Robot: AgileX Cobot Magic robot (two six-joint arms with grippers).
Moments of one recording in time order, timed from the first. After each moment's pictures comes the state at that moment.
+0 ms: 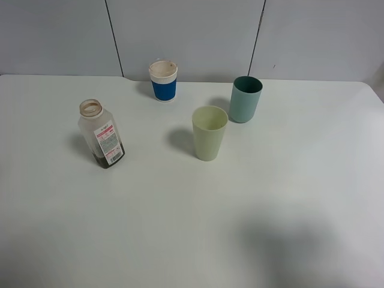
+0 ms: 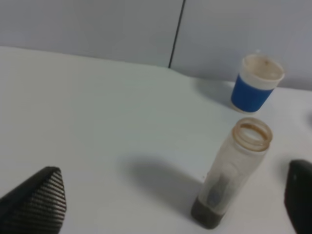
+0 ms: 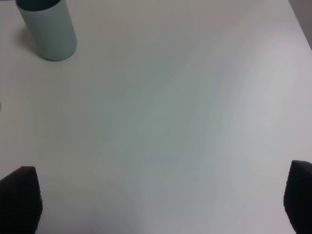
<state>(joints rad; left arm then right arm) 0.01 0.21 -0.30 -0.22 0.44 0.02 -0.01 0.00 -0.50 0.00 1.07 -0.02</state>
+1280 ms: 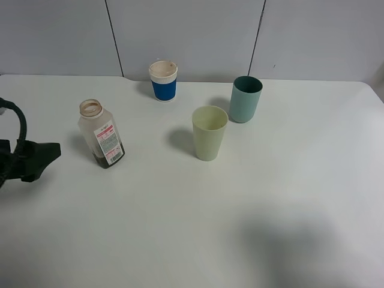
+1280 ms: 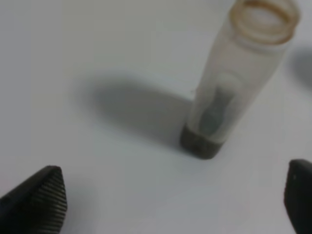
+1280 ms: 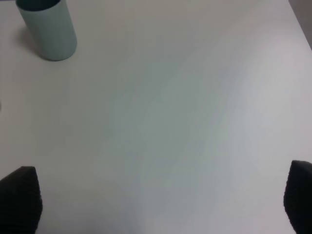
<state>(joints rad) -0.23 0.85 -0.16 -0.14 -0.05 0.02 -0.01 0.00 -0.50 0.00 1.07 -0.02</state>
